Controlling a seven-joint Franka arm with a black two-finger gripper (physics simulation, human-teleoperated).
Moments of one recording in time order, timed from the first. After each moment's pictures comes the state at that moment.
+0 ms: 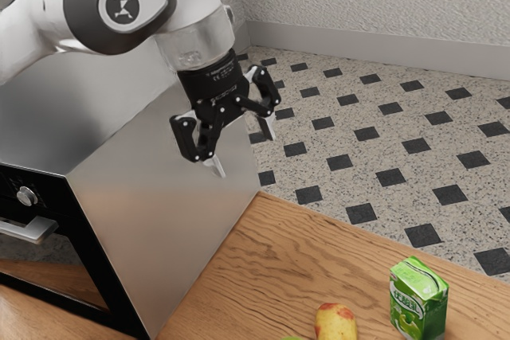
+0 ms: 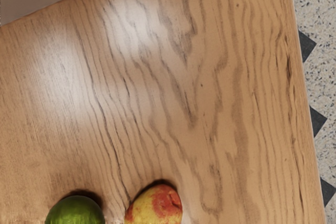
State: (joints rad) arm -0.27 0.00 0.16 -1.43 -0.13 1.52 -1.53
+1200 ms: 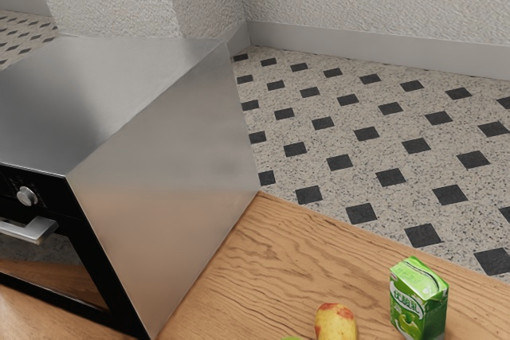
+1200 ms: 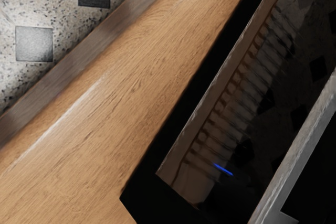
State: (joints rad) arm 0.30 -1.30 -0.04 -2.30 0.05 1.50 -2.07
